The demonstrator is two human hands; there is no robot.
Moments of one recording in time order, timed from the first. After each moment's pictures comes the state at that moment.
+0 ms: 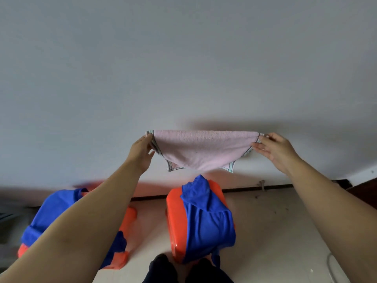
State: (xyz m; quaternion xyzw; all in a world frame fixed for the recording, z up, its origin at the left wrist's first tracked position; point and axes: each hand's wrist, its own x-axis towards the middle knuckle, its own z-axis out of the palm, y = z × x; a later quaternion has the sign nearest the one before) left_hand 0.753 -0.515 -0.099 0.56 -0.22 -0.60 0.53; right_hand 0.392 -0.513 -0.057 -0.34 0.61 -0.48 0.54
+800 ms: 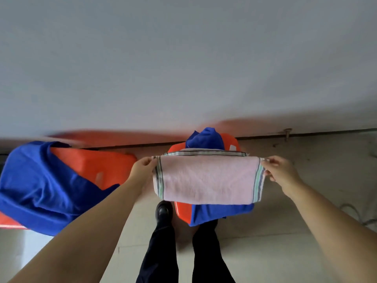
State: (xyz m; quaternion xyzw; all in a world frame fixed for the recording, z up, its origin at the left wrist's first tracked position) left_hand 0.759 -0.460 -0.362 0.77 -0.26 -0.54 0.19; right_hand 0.390 -0.484 -0.336 -0.34 0.80 -0.13 0.47
